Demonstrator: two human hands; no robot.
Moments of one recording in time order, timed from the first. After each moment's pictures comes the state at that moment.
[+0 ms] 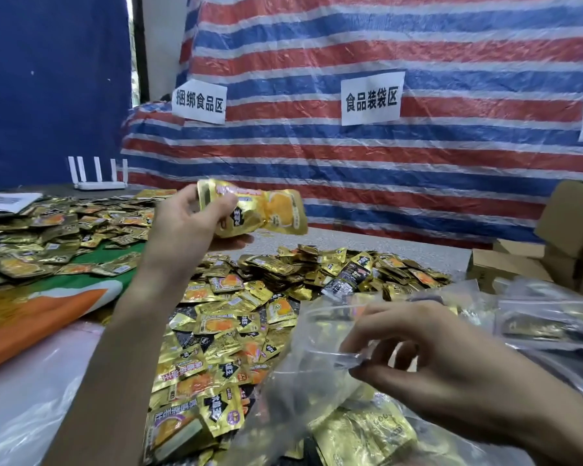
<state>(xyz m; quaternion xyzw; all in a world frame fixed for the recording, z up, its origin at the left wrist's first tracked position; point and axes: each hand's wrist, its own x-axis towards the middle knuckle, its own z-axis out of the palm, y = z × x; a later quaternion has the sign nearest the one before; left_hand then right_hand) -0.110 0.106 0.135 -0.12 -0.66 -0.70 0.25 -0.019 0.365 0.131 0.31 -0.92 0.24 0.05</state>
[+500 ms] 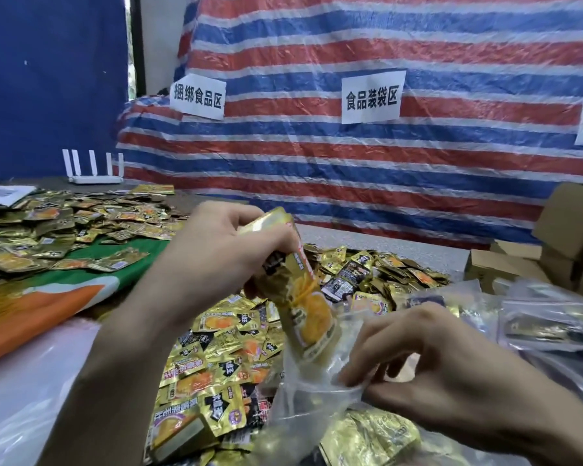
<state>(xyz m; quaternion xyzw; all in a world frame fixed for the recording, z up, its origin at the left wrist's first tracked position) -0.056 0.132 0.150 -0.15 -0.80 -0.56 0.16 -0.020 0.358 0.129 0.33 -0.90 0.28 0.01</state>
